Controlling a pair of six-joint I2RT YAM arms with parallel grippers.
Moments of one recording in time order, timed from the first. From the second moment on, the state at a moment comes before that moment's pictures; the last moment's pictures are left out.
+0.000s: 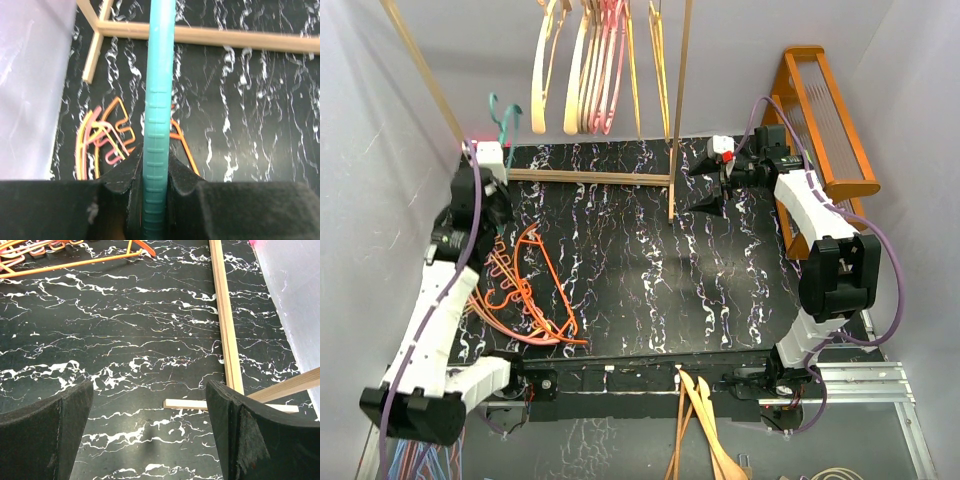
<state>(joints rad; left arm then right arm) -0.19 0.98 1.11 -0.64 -0.30 -0.02 0.08 1.72 1.49 -0.61 -1.25 -1.04</state>
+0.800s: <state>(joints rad) 0.05 1.48 2.08 -0.84 0.18 0.06 0.08 1.67 1.33 -0.64 -1.23 -1.09</state>
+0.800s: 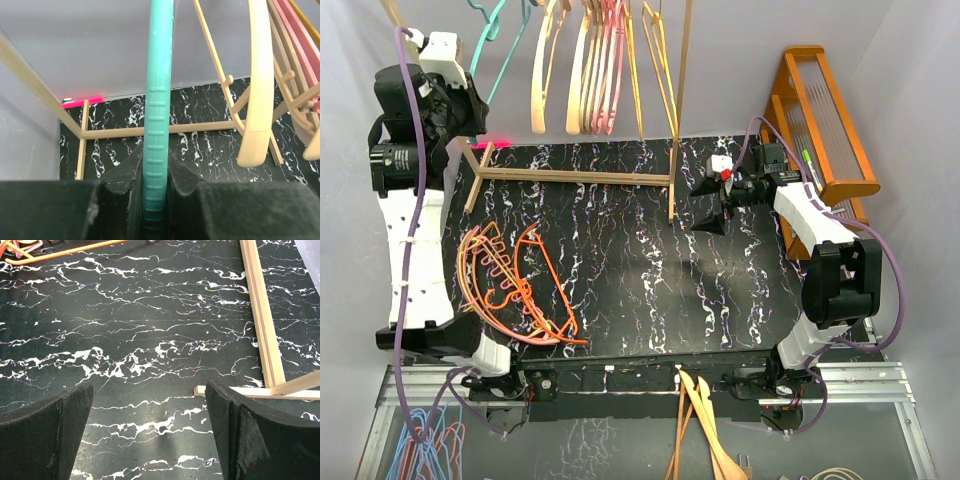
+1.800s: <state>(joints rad) 0.05 1.83 2.40 -0.84 0.24 0.06 0.02 1.67 1.30 -0.50 -1.26 -0.96</state>
